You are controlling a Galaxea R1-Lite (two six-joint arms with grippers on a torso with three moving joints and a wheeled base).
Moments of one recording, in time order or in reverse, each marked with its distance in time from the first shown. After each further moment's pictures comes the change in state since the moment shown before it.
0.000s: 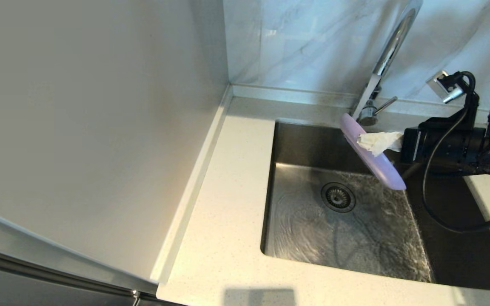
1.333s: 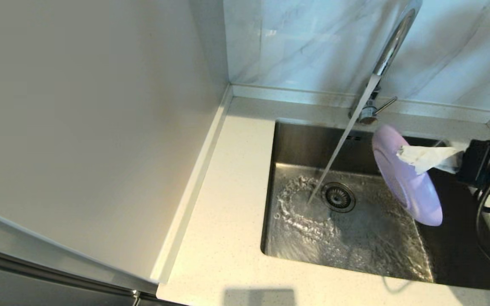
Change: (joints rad) left arm 0.000 0.000 0.000 0.000 0.000 0.000; right arm -0.053 -0.268 0.269 -0.093 -0.020 0.315
